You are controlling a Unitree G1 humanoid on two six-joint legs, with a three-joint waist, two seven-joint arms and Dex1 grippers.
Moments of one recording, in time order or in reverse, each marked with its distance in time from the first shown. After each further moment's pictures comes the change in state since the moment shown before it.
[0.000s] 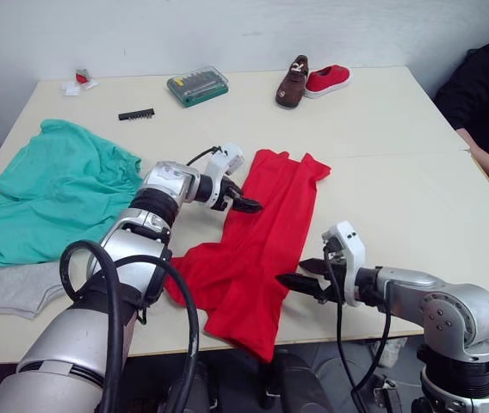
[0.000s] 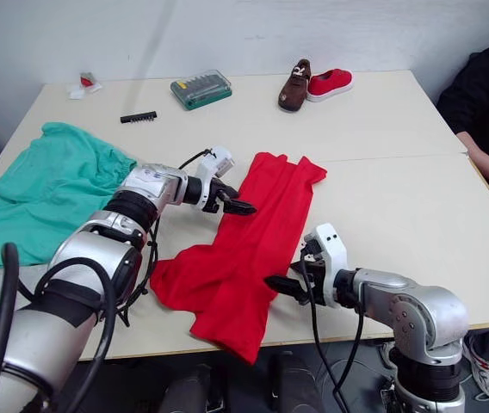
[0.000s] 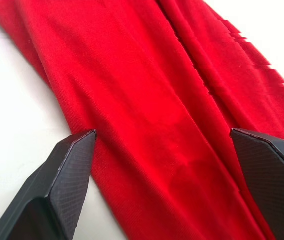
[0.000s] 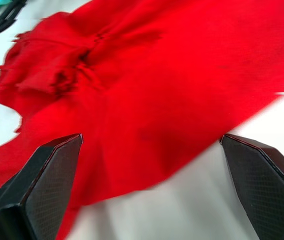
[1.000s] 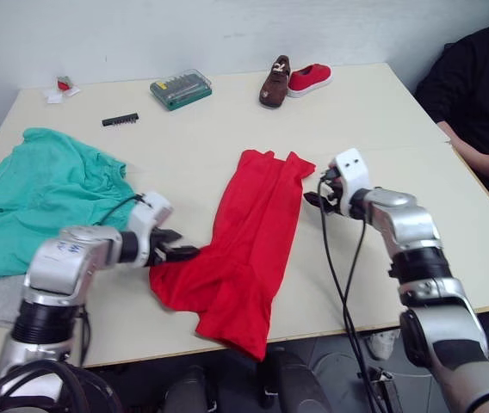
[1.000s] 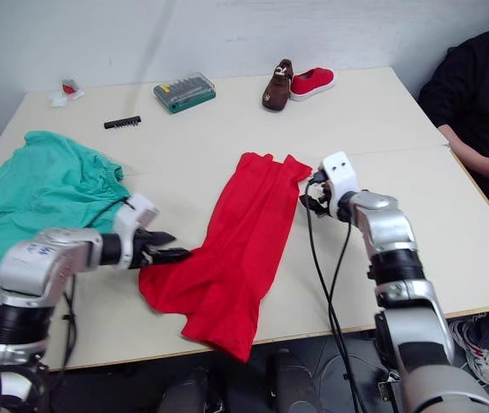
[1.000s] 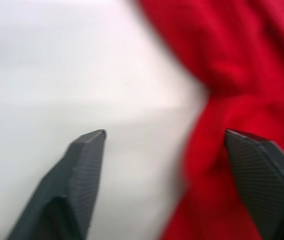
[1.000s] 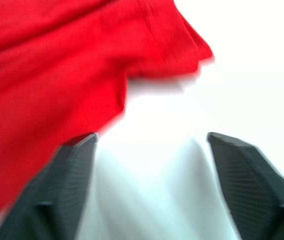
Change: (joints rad) left arm 0.815 0.479 0.206 -1.367 -0.288 0.677 0.124; right arm -0.464 -0.112 0.165 0.895 -0.523 -0.813 0.049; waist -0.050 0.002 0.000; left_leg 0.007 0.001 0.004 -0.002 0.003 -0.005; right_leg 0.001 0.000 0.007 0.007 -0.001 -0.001
